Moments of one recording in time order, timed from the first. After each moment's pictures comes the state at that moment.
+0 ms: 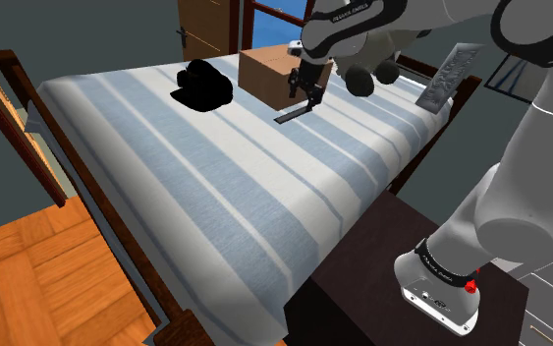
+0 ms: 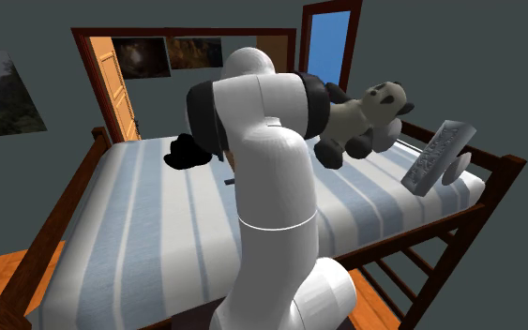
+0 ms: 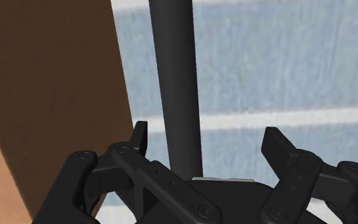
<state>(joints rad) 0.14 0.24 -0.29 -1.93 0.09 2.23 -1.66</state>
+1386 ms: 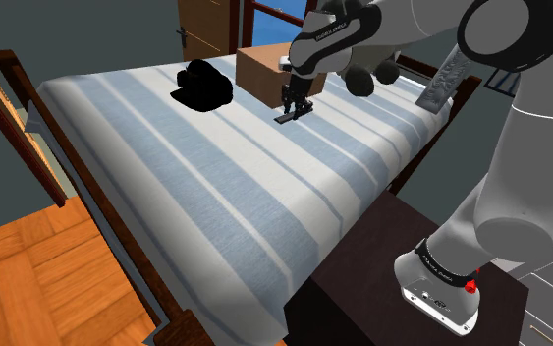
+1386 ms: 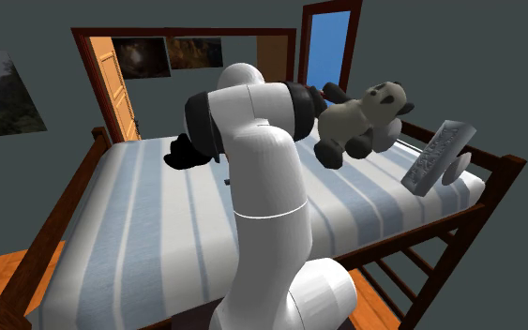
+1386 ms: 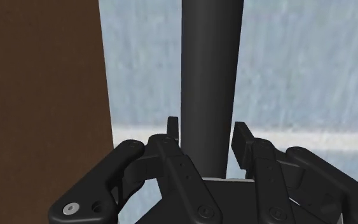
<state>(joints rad) 0.13 0.36 -0.26 -1.90 0.15 2.32 -1.75</state>
